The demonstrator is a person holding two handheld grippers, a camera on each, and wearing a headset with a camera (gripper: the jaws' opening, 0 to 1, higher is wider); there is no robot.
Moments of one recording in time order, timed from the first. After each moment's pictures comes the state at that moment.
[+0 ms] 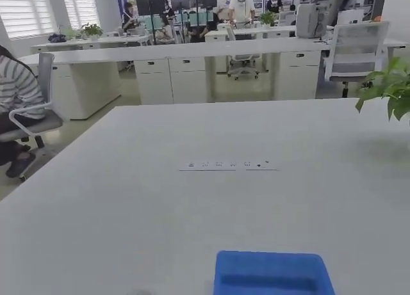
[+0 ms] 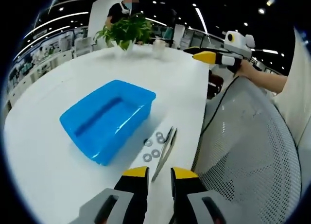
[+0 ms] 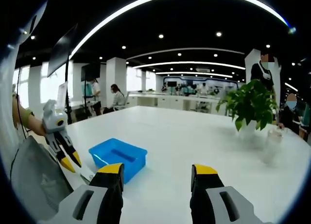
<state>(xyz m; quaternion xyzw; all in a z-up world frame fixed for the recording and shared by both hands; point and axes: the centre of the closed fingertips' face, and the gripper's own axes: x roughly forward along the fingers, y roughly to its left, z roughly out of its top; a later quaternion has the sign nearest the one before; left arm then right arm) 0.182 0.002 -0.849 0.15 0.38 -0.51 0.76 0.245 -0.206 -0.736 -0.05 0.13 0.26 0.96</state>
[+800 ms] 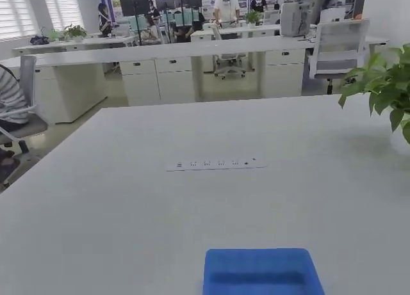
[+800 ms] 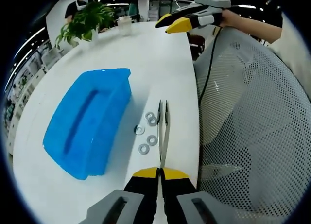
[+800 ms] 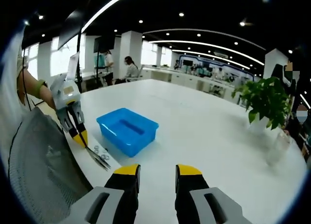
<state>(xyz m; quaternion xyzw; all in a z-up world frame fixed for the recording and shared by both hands) 0.178 0.003 -0.880 0.31 0.39 -0.55 0.67 0.227 -0.196 -0.775 -0.13 0.23 0.31 0.91</state>
